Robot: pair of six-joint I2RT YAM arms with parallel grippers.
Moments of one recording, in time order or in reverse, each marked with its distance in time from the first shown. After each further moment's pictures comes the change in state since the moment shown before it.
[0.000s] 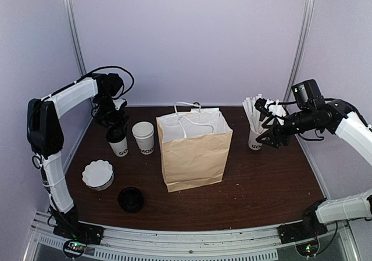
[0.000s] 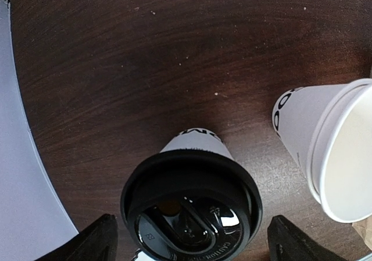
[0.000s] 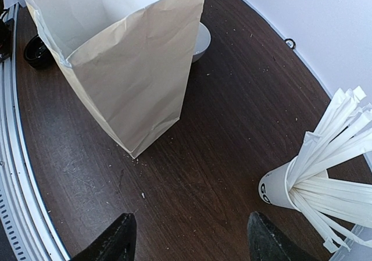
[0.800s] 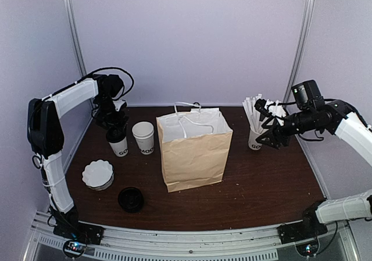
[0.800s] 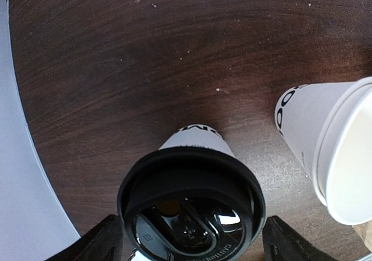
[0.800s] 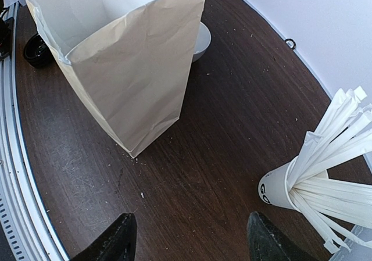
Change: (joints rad) left arm 0.000 0.007 -0.007 -0.003 -0.003 -0.017; right arm 0.000 -0.001 -0.008 0.006 0.000 -0.006
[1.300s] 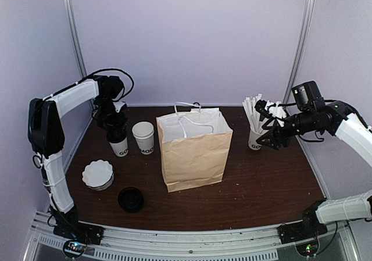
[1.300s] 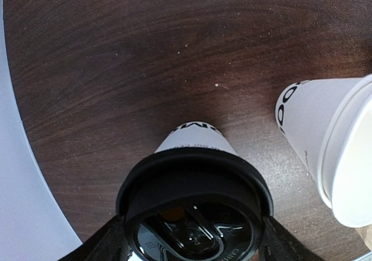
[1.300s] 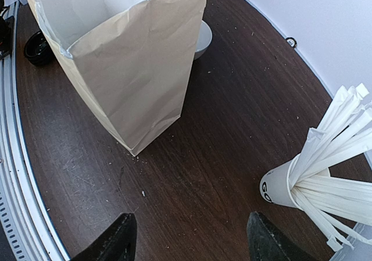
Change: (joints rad) left arm 0.001 0.009 -0.010 -0.005 0.021 -0.005; right arm 0.000 -0.010 -0.013 0.000 0.000 0.000
